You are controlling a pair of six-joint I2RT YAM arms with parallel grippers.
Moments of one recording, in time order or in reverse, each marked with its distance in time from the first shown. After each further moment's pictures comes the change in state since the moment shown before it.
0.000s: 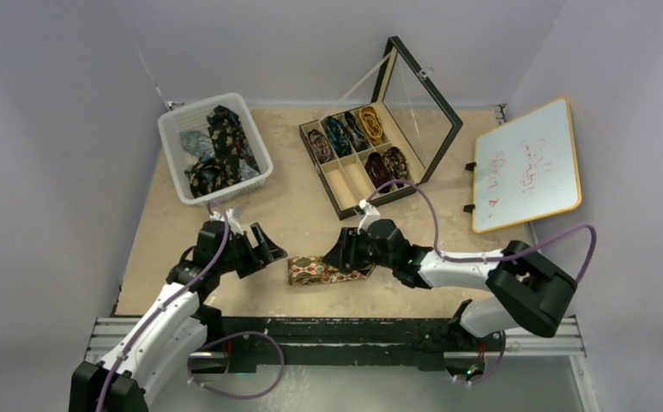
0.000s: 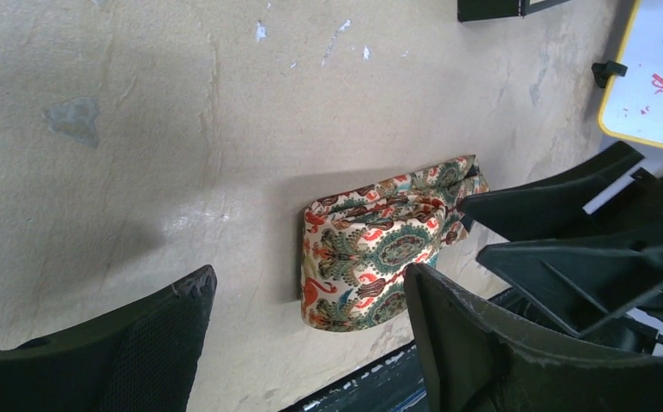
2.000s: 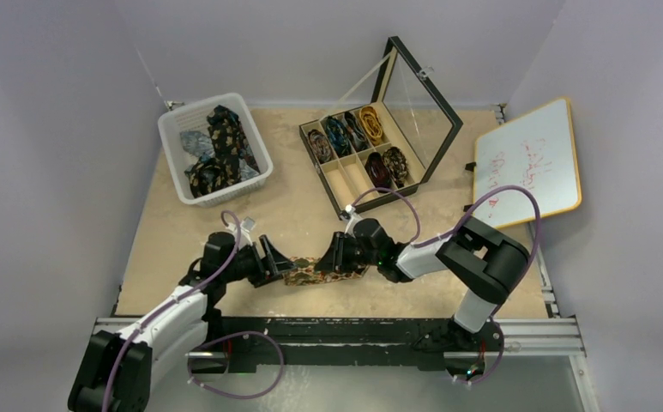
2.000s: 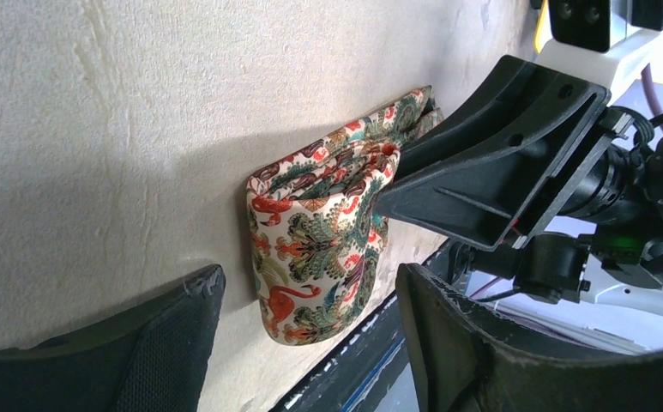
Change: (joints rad) left arm 0.000 0.144 -0.211 0.431 0.260 -0.080; right arm -0.006 0.328 0.067 0.185 -0.188 0.155
